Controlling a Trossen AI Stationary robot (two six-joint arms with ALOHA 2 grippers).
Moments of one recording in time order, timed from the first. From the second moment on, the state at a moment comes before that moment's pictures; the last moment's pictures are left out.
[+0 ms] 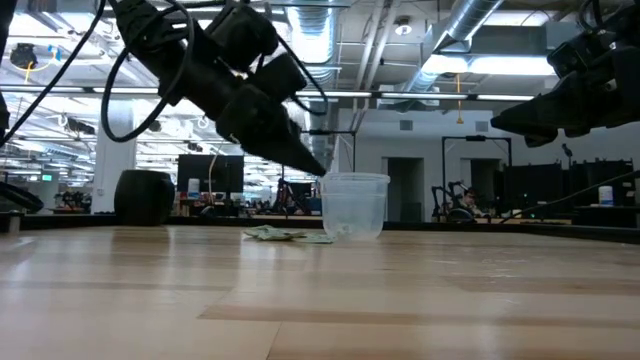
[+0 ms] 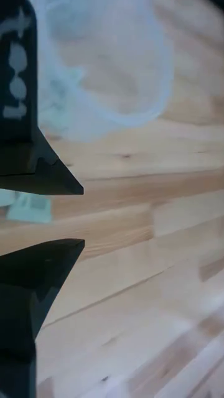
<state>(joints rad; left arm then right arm) 0.08 1.67 0.77 0.33 0.12 0.17 -0.02 0.18 0.00 0.02 0.05 -0.03</state>
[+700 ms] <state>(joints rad) 0.08 1.67 0.77 0.04 0.05 0.04 -0.02 0.18 0.00 0.02 0.05 -0.03</state>
